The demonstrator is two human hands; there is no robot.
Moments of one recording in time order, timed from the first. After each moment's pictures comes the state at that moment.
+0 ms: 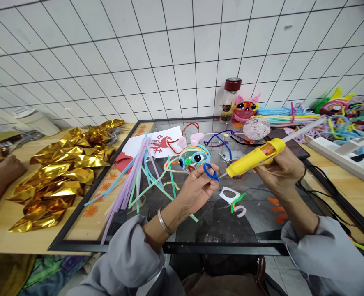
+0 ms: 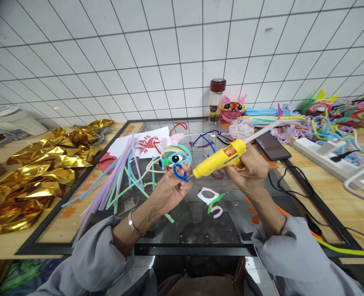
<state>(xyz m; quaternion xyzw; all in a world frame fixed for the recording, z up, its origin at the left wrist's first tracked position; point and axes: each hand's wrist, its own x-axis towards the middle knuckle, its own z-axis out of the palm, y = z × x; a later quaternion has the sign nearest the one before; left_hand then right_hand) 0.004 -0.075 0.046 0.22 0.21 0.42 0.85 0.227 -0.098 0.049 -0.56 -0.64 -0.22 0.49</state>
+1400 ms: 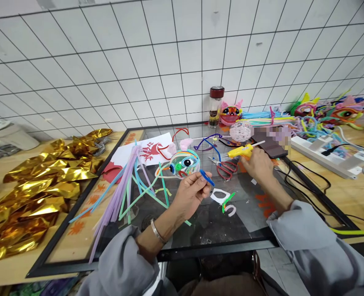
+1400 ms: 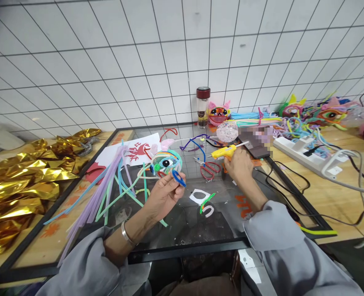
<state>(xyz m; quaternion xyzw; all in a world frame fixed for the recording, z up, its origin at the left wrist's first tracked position) 0.005 -0.079 0.036 0.33 0.25 0.39 0.82 0.262 -0.072 0.011 -0.87 -0.47 -0.10 0.15</state>
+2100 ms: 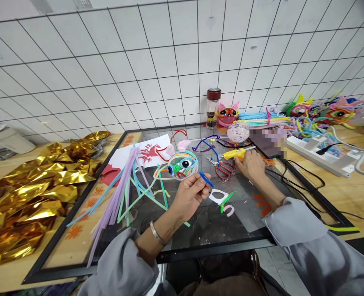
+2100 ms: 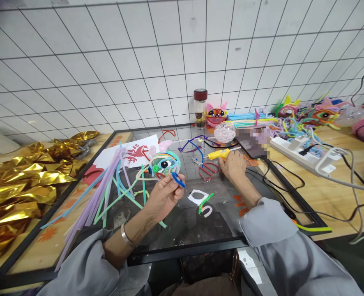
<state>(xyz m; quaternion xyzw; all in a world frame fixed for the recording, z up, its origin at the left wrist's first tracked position) 0.005 -0.078 0.030 0.35 0.24 0.39 0.82 0.255 -0.066 0.005 -0.86 -0.49 -0.08 0.07</state>
